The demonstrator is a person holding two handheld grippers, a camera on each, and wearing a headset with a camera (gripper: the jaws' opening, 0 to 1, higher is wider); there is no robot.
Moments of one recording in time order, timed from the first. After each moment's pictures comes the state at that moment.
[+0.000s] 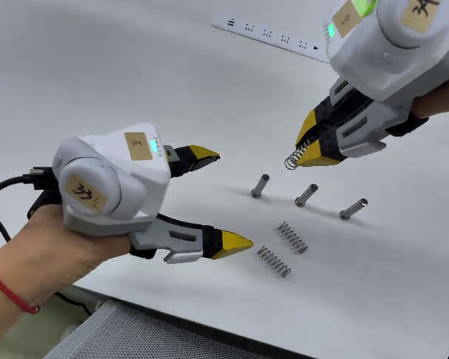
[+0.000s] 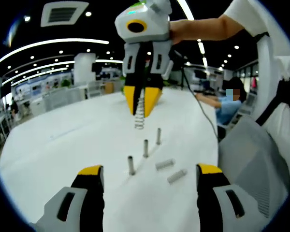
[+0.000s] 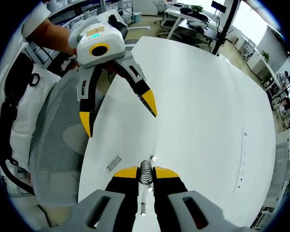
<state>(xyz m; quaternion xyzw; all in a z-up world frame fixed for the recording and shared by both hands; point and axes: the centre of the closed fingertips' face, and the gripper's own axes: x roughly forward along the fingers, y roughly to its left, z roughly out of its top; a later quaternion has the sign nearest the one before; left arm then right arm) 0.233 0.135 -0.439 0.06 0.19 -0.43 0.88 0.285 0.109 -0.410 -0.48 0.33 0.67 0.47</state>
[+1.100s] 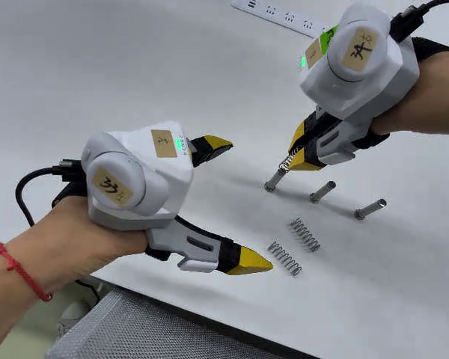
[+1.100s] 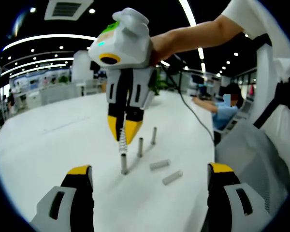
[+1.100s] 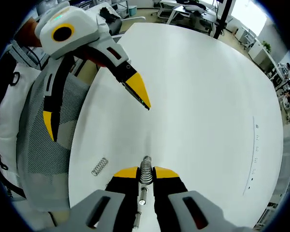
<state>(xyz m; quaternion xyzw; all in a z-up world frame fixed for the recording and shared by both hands) 0.233 0.127 -0.451 0.03 0.19 -0.44 0.87 0.305 0.121 -0.476 -0.48 0.37 0.65 0.46</state>
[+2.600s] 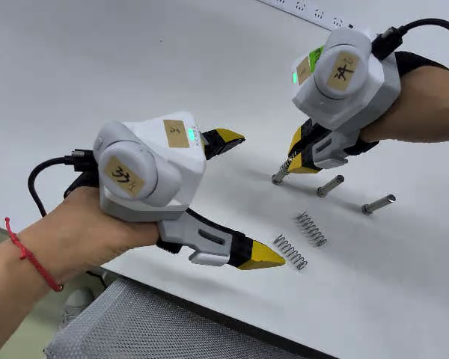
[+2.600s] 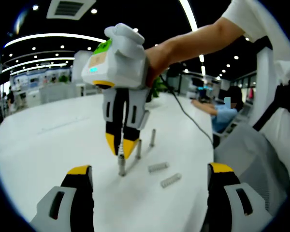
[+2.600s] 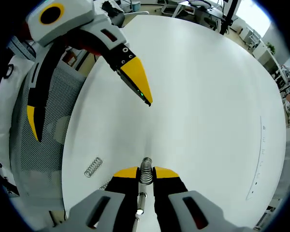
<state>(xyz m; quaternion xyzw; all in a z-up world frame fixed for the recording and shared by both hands) 0.235 0.122 -0.451 0.01 0.19 -0.45 0.87 0.304 0.119 -0.506 -0.50 0.37 0.65 0.44</state>
